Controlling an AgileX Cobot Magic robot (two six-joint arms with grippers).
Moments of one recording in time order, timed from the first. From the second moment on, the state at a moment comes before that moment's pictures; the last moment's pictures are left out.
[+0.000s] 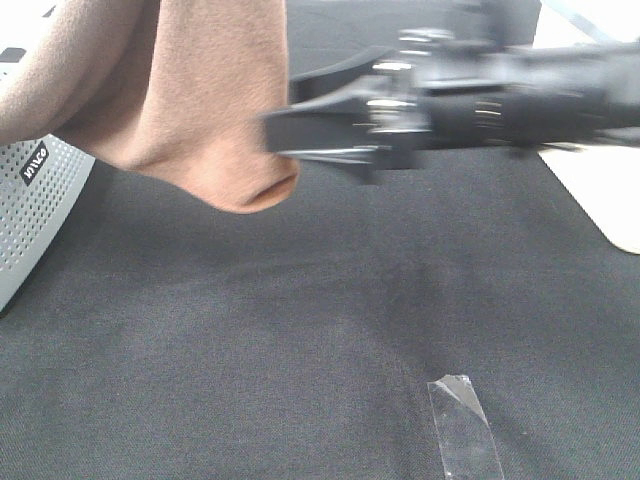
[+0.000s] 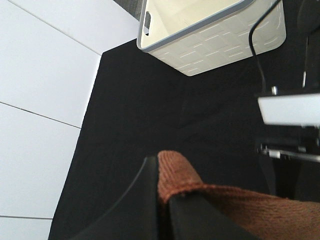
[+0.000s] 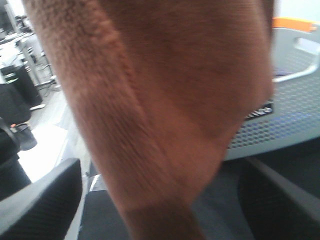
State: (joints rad) left arm -0.73 1.57 -2.06 -0.01 1.05 0.87; right arm 0.42 1.68 -0.91 1.73 0.98 -2.02
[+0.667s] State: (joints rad) left arm -0.73 1.57 -2.06 0.01 1.05 0.83; right arm 0.47 1.69 -0.93 1.64 0.88 -1.92
